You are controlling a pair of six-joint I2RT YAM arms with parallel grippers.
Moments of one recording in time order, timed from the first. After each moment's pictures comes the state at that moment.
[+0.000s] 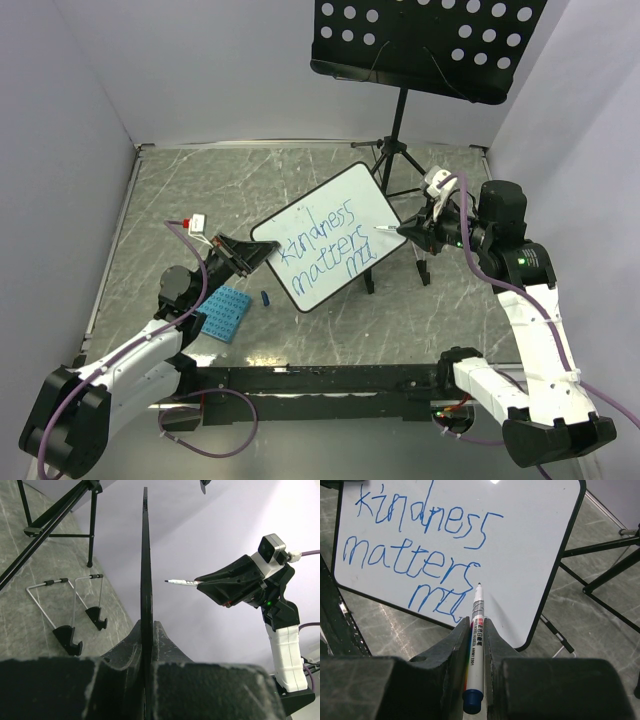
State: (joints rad) left arm -0.42 0.89 0.23 0.96 0.39 -1.19; right arm 0.13 0.92 1.18 -0.74 -0.74 -0.40
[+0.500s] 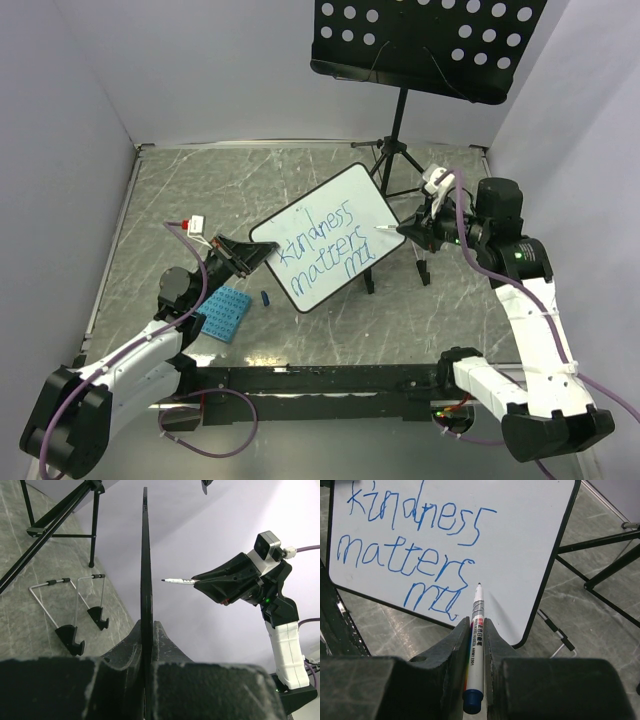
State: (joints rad) left arm -0.41 0.88 0.22 0.98 0.39 -1.19; right arm 0.12 0.94 1.18 -0.74 -0.73 -0.41
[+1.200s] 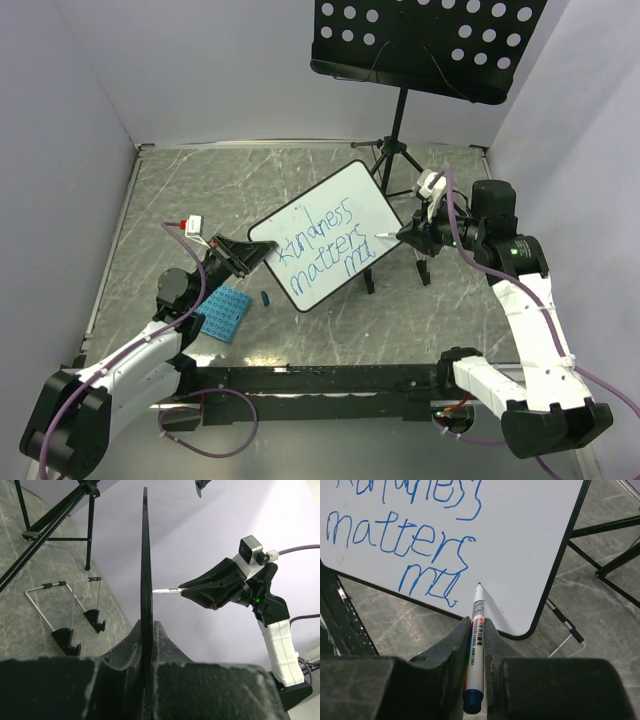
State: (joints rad) left arm -0.40 0.87 0.22 0.99 0.40 -1.20; right arm 0.12 0.97 1.17 -0.80 -0.73 -0.46
